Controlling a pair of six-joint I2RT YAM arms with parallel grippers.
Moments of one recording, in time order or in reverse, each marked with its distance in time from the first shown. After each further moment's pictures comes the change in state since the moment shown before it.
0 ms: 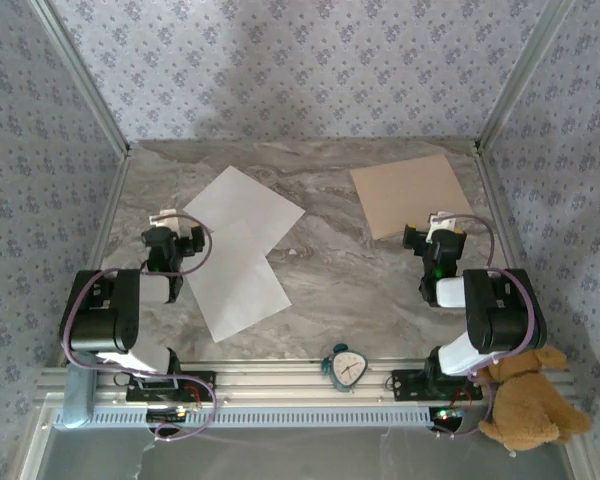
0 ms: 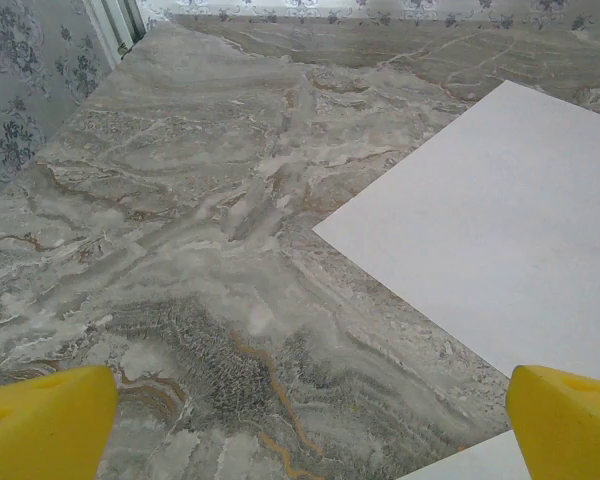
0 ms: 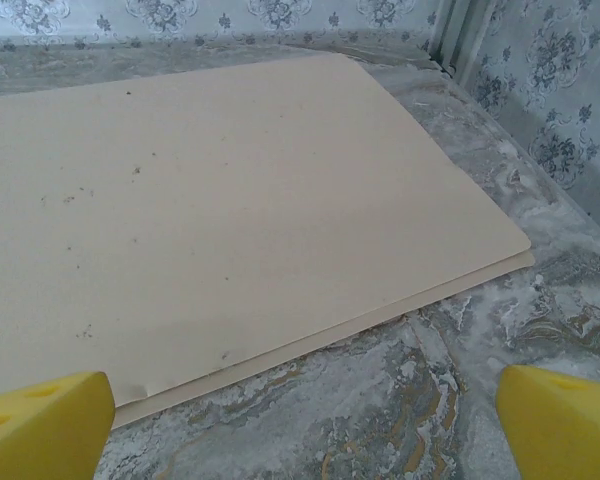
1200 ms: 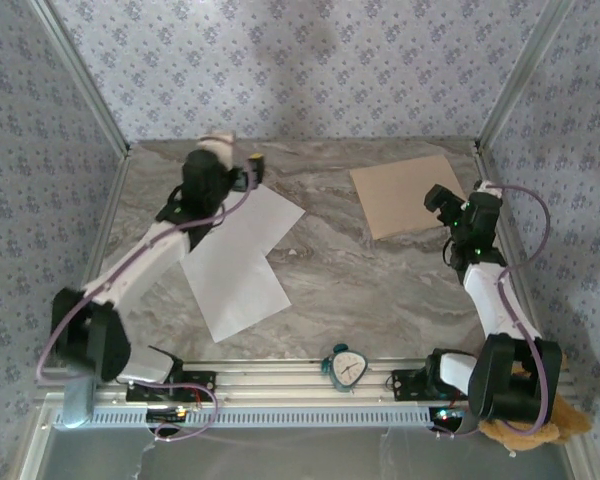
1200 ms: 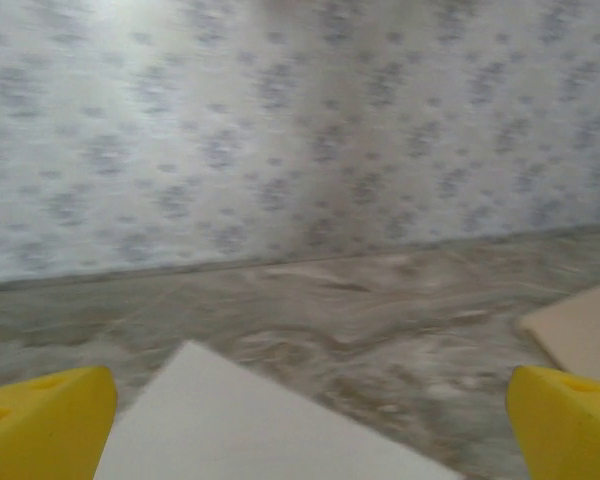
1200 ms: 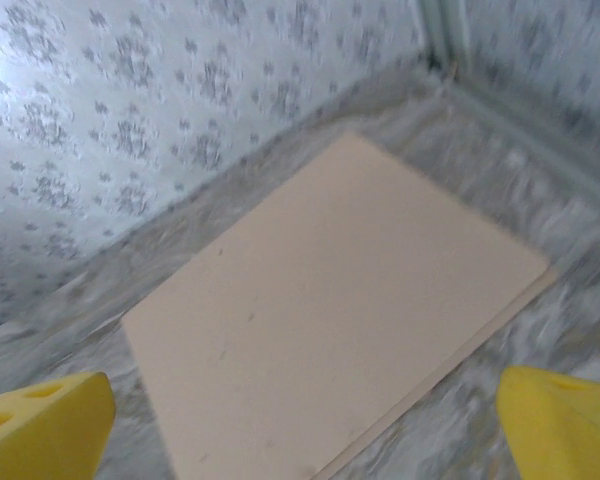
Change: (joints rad) left arm -0.458 -0.071 0.803 -0.741 -0.039 -0.097; right arm -0.149 -0.354 0.386 -0.808 -0.256 0.486
